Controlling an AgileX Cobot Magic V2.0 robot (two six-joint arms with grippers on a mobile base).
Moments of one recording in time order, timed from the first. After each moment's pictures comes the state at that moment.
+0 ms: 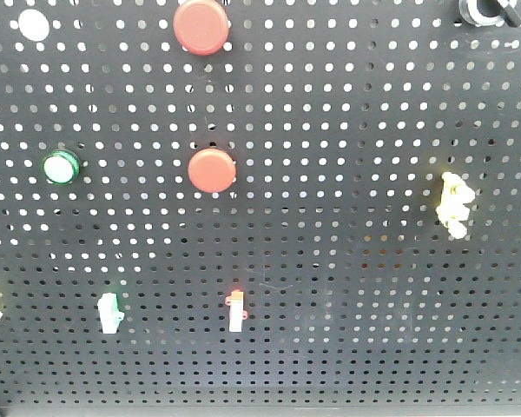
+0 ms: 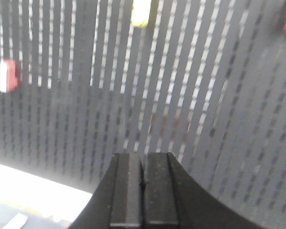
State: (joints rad) left arm -0.49 0.62 -0.33 -1.08 0.42 1.06; right arm -0.01 0.08 -0.27 0.80 0.38 -0.93
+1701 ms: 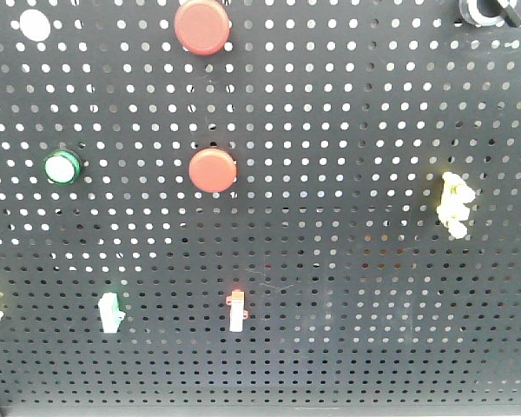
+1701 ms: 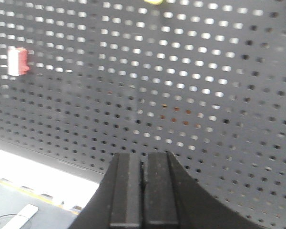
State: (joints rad) left arm -0.15 -0.01 0.03 -0.18 0.11 0.28; right arm 0.01 0.08 -0.26 0.80 0.39 -0.93
